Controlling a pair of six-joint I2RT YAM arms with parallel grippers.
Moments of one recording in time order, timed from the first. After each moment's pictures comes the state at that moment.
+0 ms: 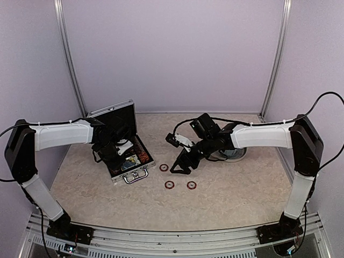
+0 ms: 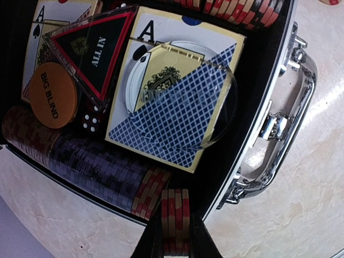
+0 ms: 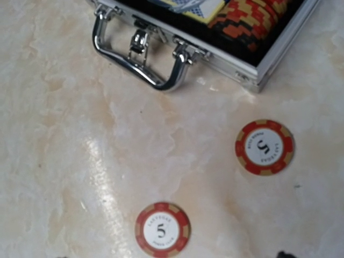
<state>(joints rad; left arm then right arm) -0.59 1.65 1.14 -0.85 -0.15 0.16 0.81 1.85 1.30 -0.32 -0.46 -0.16</state>
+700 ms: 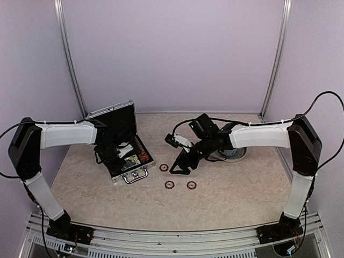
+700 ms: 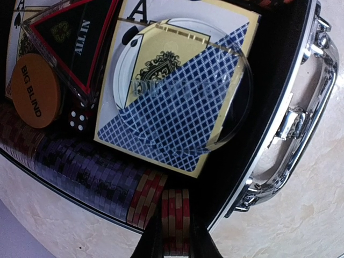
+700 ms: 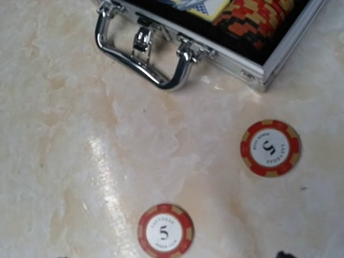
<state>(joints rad) -0.58 1.69 1.13 -0.85 -0.16 0.17 0.81 1.87 1.31 -0.32 -0.48 -0.16</state>
